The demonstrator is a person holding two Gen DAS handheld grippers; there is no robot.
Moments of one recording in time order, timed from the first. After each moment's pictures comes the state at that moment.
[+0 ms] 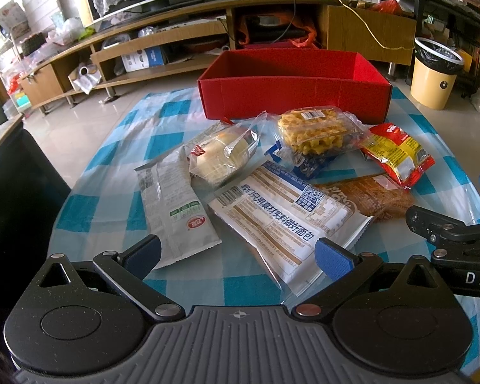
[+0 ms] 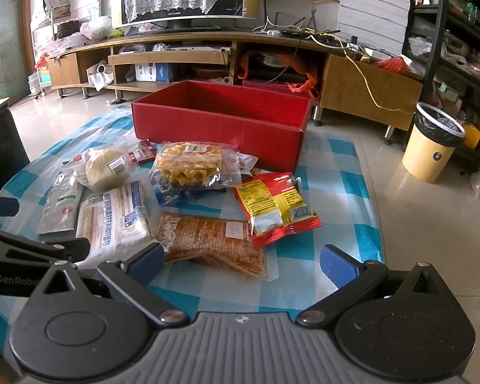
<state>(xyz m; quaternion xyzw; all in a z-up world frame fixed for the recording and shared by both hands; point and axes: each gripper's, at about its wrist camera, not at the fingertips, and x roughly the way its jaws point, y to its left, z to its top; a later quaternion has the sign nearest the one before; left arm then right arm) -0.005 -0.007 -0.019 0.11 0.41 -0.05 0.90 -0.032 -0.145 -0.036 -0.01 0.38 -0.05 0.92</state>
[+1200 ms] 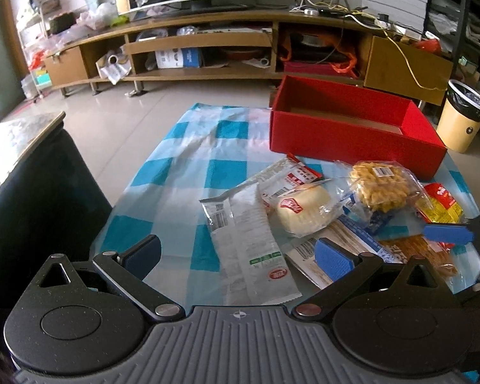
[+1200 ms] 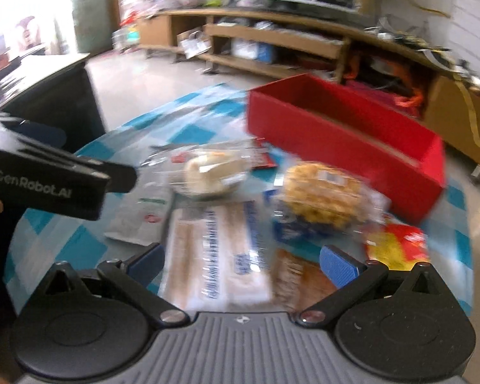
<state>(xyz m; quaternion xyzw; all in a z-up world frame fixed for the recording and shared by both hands) 0.047 0.068 0.013 0.04 0.41 -0.02 0.91 0.048 -0.070 -0.043 -0.06 0.42 0.13 0.90</state>
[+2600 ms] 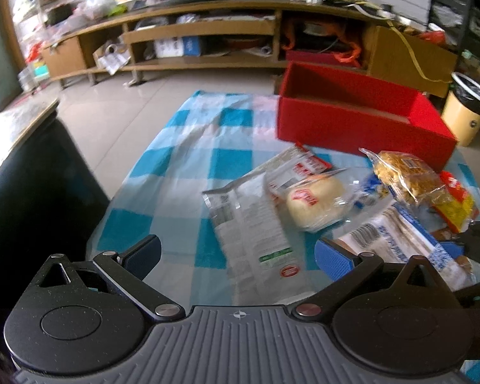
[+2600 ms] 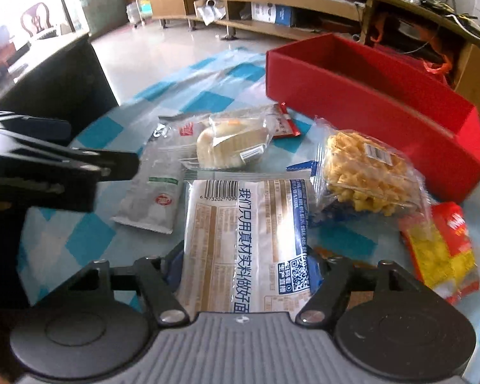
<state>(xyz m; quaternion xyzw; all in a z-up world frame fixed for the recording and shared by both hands) 0.056 0.073 0.004 0.05 0.42 -0.03 0.90 0.062 -0.081 -0.051 -0.03 0.48 0.16 0.86</state>
